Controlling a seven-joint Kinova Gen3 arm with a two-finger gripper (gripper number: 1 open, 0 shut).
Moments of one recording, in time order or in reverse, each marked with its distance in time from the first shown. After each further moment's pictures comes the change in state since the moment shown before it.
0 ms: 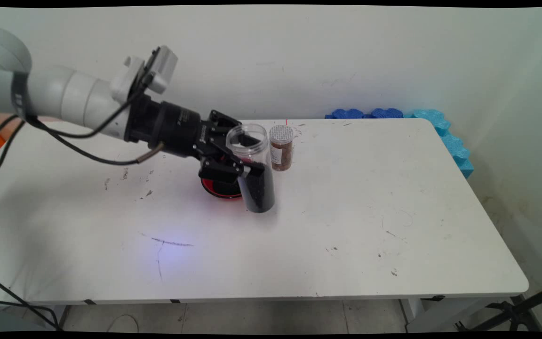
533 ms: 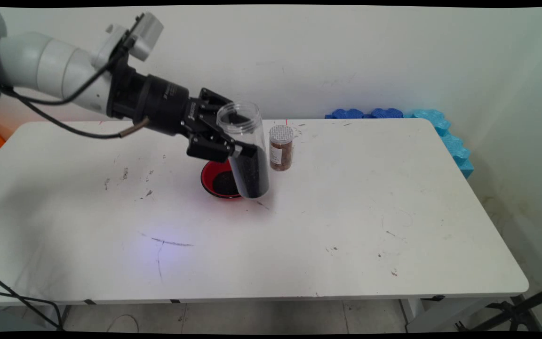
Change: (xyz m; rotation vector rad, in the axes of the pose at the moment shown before) arm 0.032 -0.005 -0.028 0.005 -0.004 0.001
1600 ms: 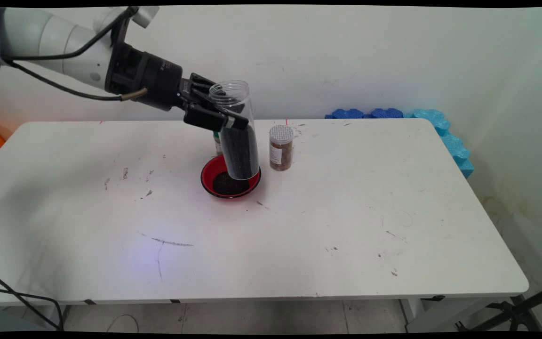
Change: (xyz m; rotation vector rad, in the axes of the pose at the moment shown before) arm 0.010 -0.042 -0.020 0.046 -0.024 -0.164
